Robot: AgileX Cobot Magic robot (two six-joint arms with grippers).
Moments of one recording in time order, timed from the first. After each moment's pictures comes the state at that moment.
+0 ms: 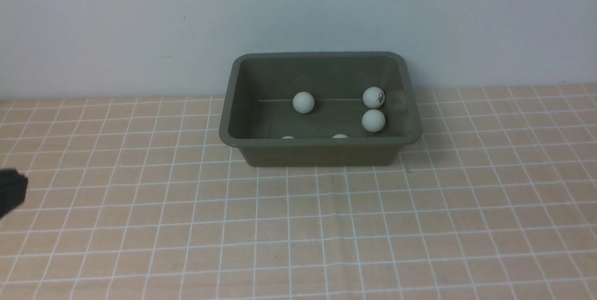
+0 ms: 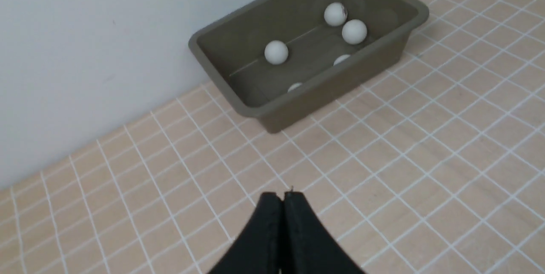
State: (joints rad) right arm 0.43 0.38 -0.56 -0.04 0.61 -0.02; left arm -0.12 0.48 -0.81 -0.36 0.90 0.54
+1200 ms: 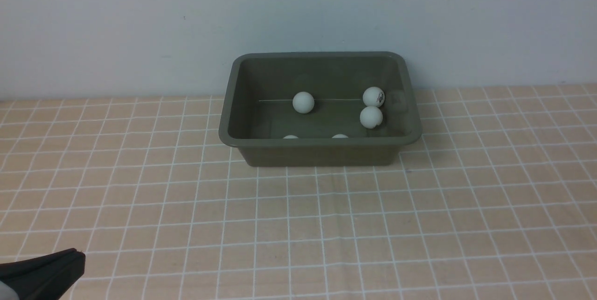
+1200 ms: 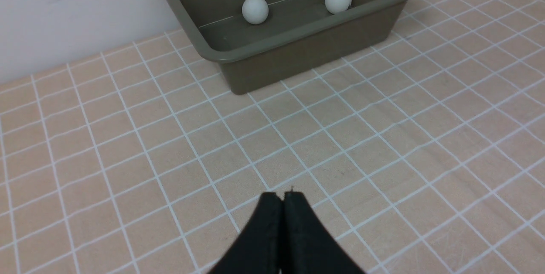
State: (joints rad) right arm 0.43 0.36 -0.45 -0.12 0.58 0.01; left arm -0.12 0.34 -0.46 -0.50 0.70 0.53
